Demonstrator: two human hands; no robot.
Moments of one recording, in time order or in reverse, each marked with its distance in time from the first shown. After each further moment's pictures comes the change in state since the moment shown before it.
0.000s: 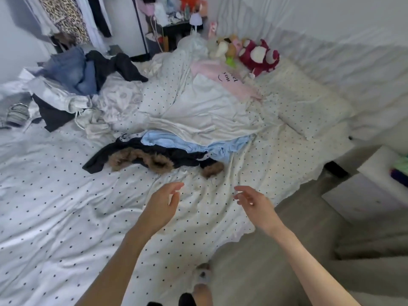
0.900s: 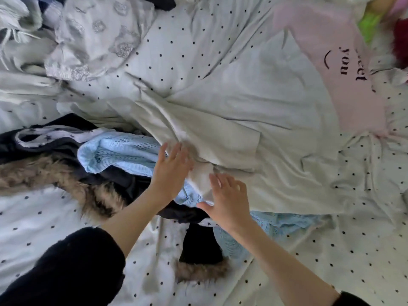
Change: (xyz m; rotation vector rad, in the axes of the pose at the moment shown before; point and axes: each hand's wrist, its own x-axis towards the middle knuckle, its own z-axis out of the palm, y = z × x) left_hand 0.445 -0.185 0.127 0.971 0.088 -0.128; right_hand 0.512 0.077 0.103 -0.907 -0.231 -0.589
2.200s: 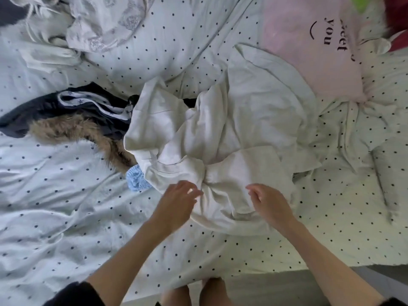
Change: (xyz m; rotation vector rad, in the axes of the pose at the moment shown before) left_hand -0.167 0.078 -0.062 -0.504 -0.185 0.112; right_hand -0.150 0.070 -0.056 0.384 -0.293 0.225
